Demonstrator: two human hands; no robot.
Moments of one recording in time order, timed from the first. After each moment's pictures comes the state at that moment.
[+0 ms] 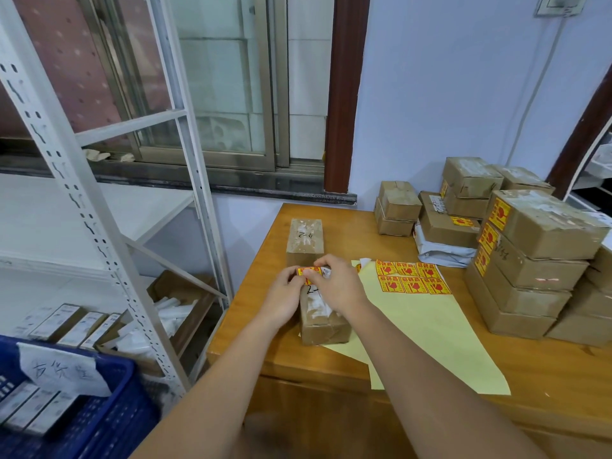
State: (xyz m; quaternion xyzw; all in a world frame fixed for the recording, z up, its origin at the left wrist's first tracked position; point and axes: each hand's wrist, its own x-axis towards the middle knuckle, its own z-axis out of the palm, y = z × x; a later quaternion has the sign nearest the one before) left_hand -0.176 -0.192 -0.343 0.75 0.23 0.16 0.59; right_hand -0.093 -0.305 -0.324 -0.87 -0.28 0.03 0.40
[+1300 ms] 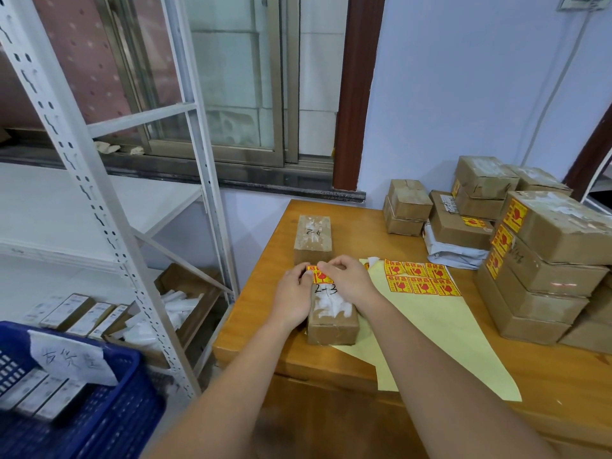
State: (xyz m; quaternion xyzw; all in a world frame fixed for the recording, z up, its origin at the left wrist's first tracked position) left_hand -0.167 -0.195 -0.359 0.81 0.25 0.20 0.49; right_hand -0.080 -0.307 -0.325 -0.81 -0.20 0.15 0.53
